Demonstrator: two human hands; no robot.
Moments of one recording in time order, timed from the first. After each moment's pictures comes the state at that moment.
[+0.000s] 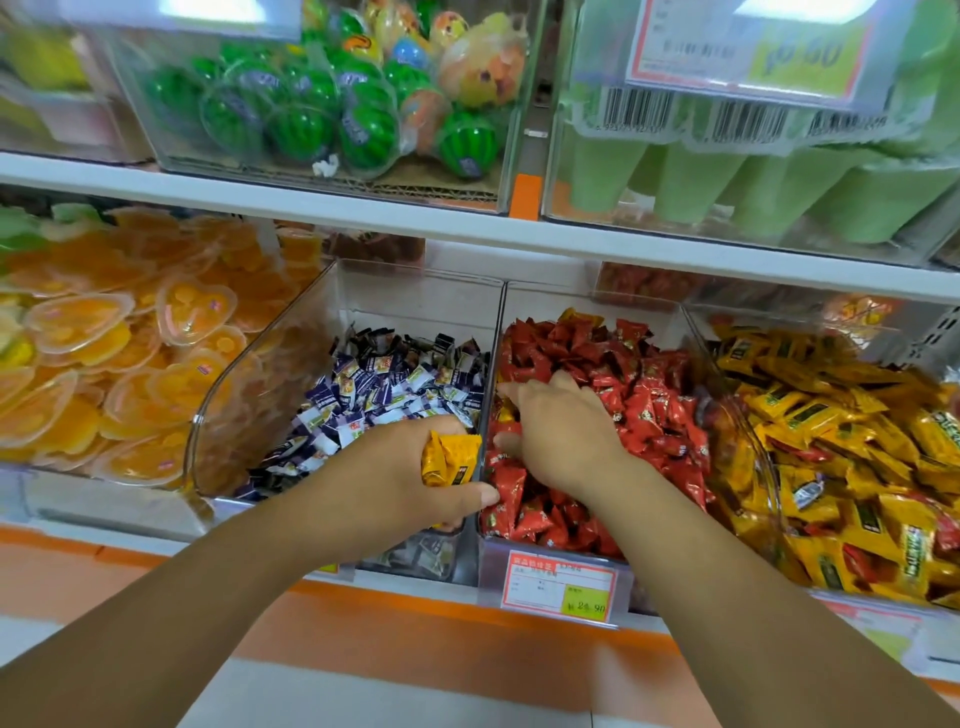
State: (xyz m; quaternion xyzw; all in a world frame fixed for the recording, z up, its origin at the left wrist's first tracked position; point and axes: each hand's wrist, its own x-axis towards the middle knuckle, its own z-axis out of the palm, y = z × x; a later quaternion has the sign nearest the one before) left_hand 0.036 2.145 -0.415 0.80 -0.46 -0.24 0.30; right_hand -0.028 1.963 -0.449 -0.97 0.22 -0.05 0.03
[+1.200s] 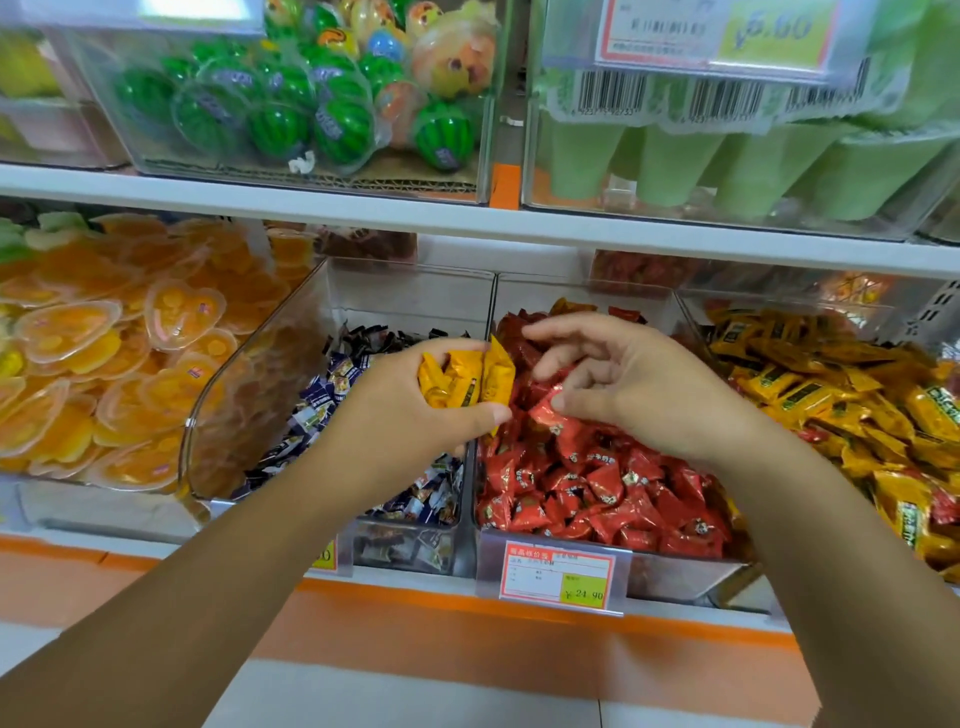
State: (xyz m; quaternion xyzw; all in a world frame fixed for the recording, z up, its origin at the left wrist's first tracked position) left_hand 0.031 2.123 -0.396 0.76 -0.38 -0.18 0.50; right_hand -0.089 1.949 -0.383 -0.86 0.13 -0.12 0.47
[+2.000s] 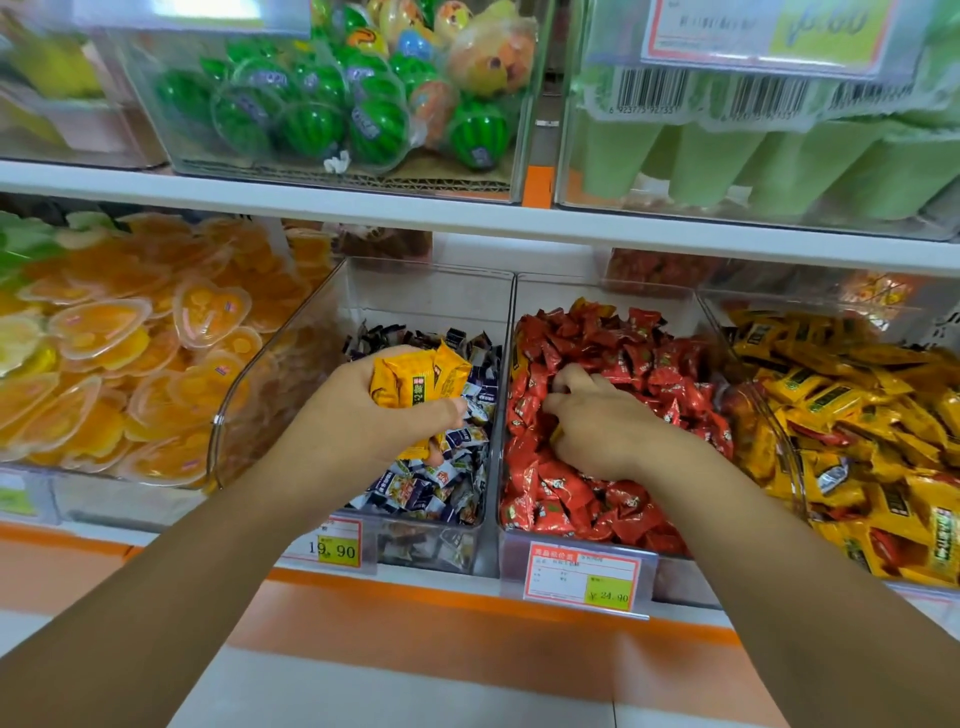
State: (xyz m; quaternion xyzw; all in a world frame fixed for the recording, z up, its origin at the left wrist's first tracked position) left_hand 0.048 2.155 -0.396 0.74 -0.33 -0.24 0.54; right_hand -0.041 1.944 -0.442 -0.98 0.20 0.08 0.05
